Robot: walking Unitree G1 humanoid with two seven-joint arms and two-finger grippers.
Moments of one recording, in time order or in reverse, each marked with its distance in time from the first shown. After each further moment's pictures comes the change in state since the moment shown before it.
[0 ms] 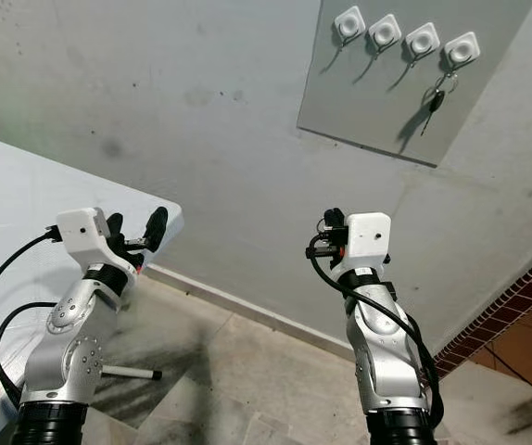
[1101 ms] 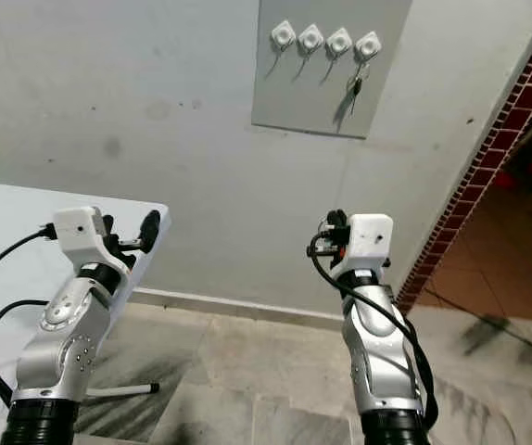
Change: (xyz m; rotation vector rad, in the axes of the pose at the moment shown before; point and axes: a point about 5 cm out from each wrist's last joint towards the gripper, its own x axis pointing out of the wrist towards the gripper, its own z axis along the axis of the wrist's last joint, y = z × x) left arm 0.002 0.012 0.003 0.075 0.032 0.083; right arm 0.002 0.005 -0.001 0.049 0.003 -0.064
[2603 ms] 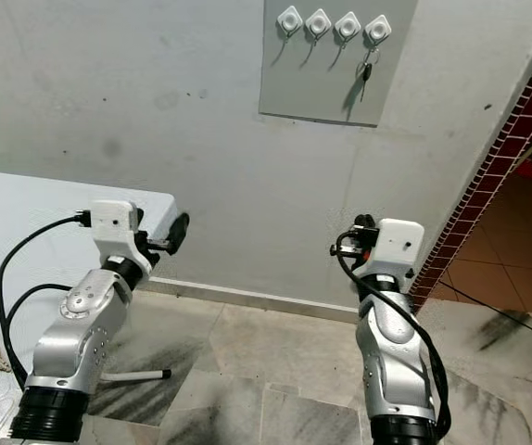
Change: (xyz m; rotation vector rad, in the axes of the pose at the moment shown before) left arm 0.007 -0.019 0.002 0.099 0.033 -0.142; right arm -0.009 -0.020 0.001 0.038 -0.021 -0.110
